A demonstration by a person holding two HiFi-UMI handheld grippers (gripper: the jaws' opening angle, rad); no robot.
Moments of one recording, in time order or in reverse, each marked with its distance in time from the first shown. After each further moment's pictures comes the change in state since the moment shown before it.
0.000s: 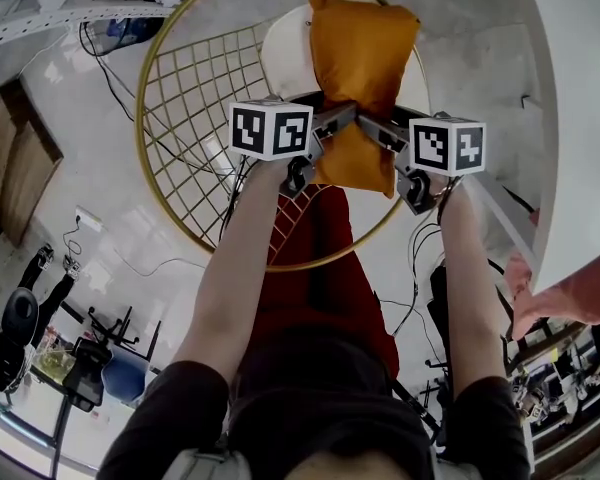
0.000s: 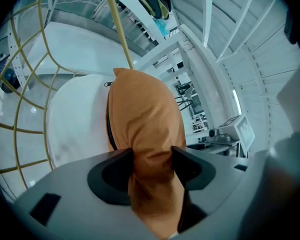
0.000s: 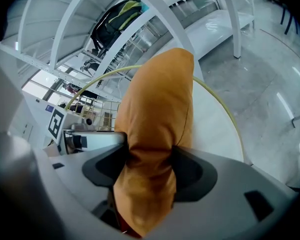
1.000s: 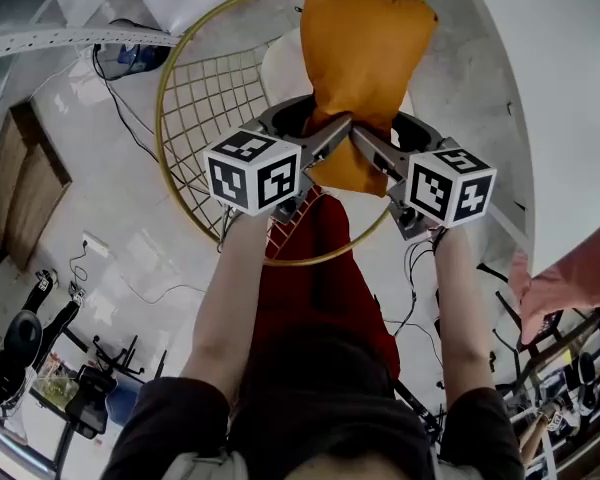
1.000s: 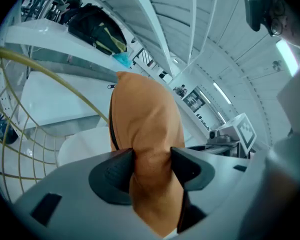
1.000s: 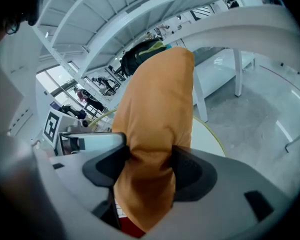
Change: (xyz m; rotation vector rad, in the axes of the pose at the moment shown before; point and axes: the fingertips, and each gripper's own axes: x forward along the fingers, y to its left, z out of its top) left arm -0.084 -0.088 0.044 0.307 -0.210 0.001; right arm -0.078 0.084 0.034 -0.172 -0.302 -0.031
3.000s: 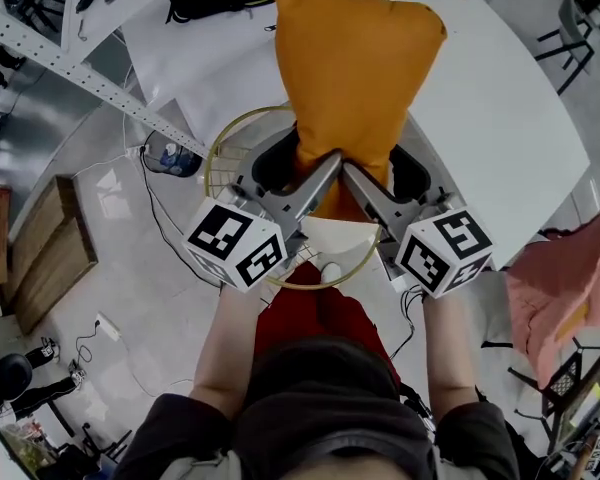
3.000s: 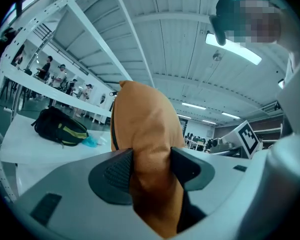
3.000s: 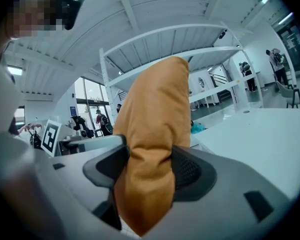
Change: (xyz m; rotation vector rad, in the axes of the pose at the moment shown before) left arm -0.195 -0.288 0.146 0.500 -0.544 -0.064; right arm -0.285 0.202 0.119 -0.391 -0.637 0.027
